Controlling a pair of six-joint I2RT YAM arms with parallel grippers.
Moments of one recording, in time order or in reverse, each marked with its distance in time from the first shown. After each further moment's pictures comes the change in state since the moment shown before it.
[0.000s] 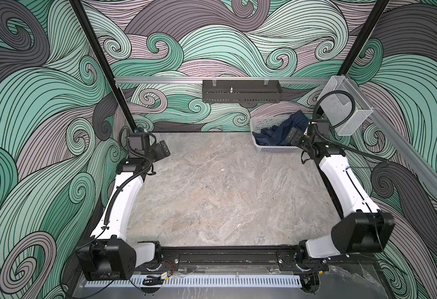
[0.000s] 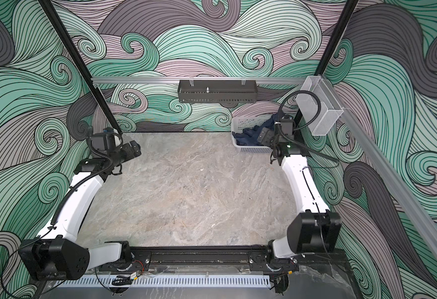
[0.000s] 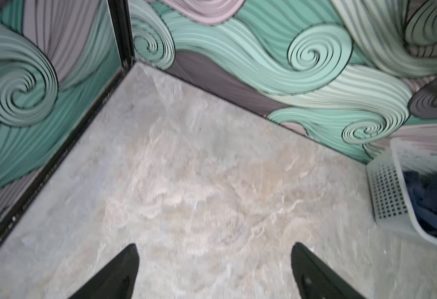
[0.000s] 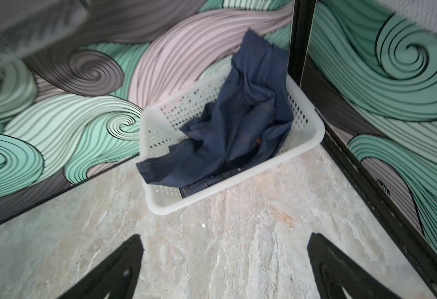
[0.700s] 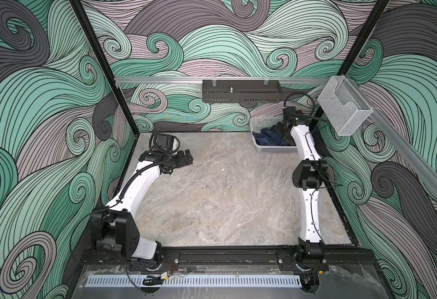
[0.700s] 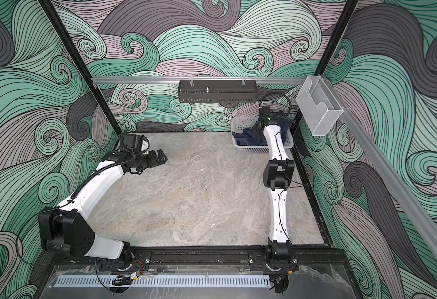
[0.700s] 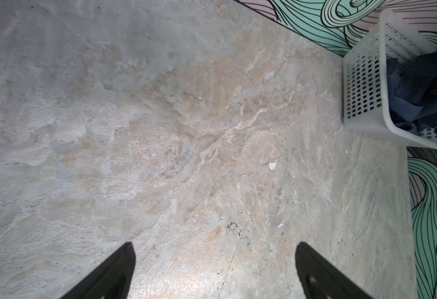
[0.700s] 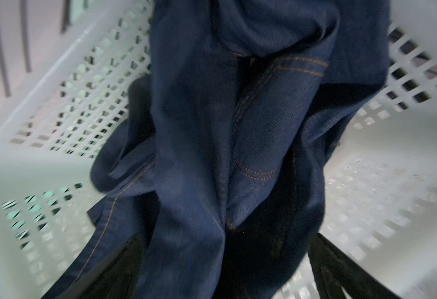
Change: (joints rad) left arm -0.197 0.235 0.082 -0.075 0.176 -0.049; right arm -0.030 1.063 1.181 -0.499 0.048 0.286
